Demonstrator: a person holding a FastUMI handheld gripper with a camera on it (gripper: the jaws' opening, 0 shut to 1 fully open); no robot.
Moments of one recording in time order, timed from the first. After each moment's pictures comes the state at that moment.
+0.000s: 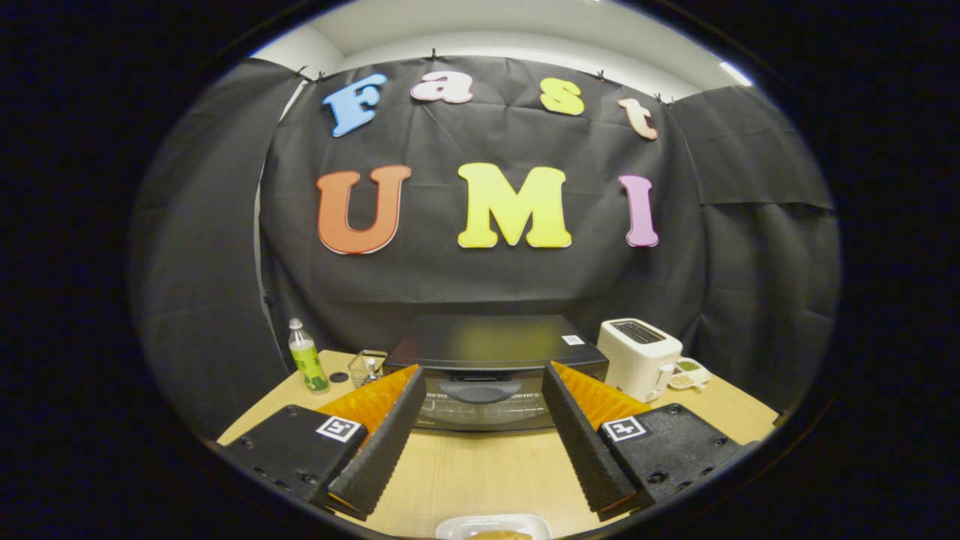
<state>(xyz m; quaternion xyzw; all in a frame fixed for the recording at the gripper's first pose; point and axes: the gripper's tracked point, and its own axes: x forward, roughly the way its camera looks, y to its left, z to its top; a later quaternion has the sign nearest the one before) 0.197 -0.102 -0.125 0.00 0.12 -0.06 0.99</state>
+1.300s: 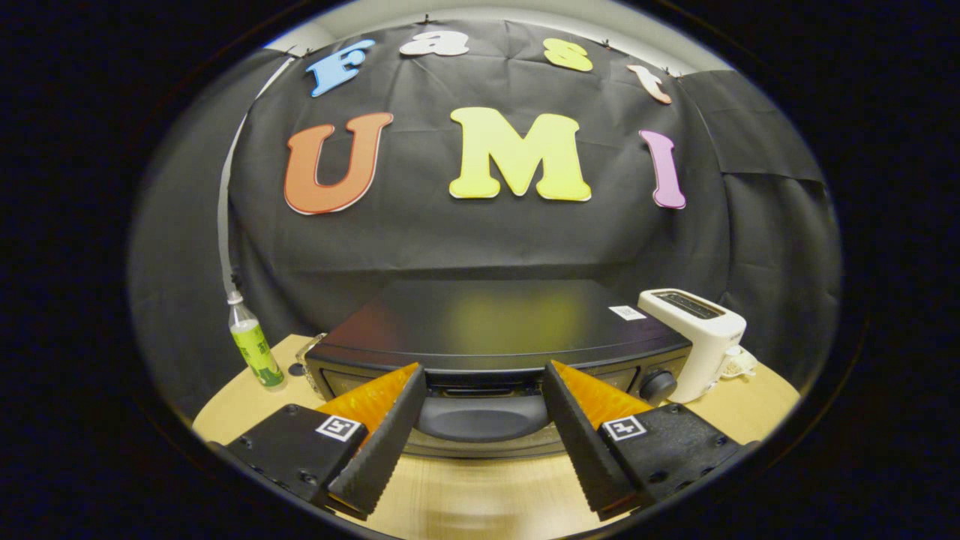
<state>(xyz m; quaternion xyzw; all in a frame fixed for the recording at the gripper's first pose) 0.324 -0.121 -0.221 0.00 0.16 -0.06 0.99</state>
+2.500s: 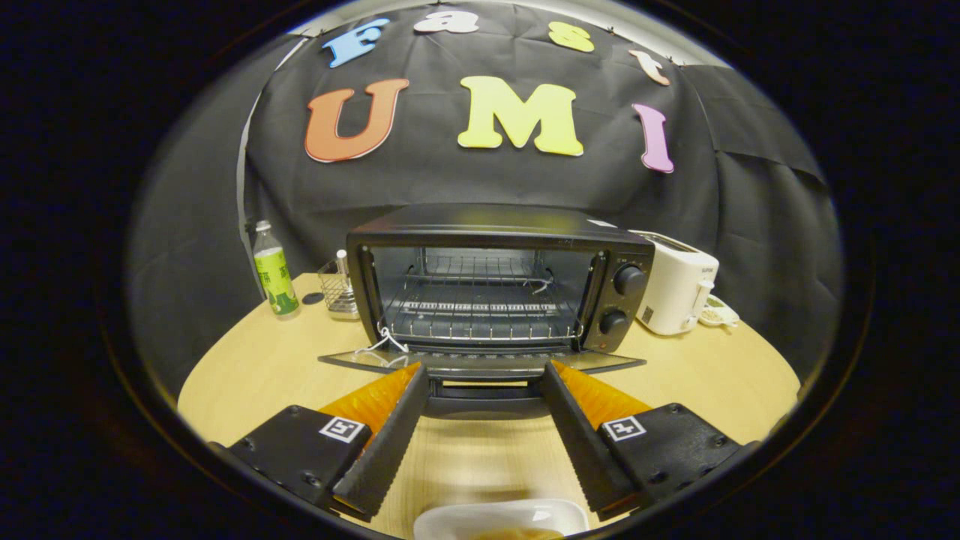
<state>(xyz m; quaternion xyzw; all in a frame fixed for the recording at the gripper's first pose) 0.203 -0.105 -0.291 -0.01 0.25 -0.07 0.97</state>
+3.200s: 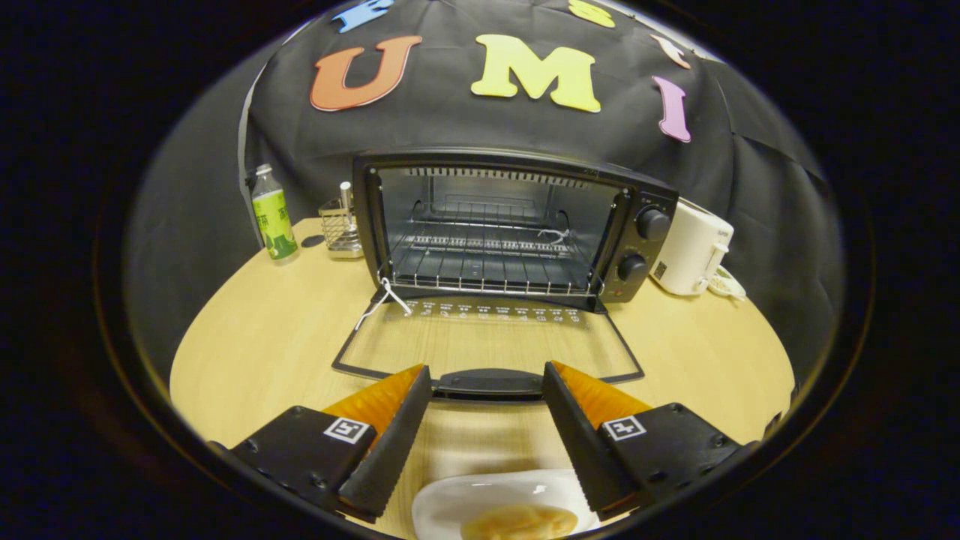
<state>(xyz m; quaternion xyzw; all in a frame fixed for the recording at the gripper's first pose) 0.180 -0.094 -0.340 -0.03 0.34 -0.07 0.94</state>
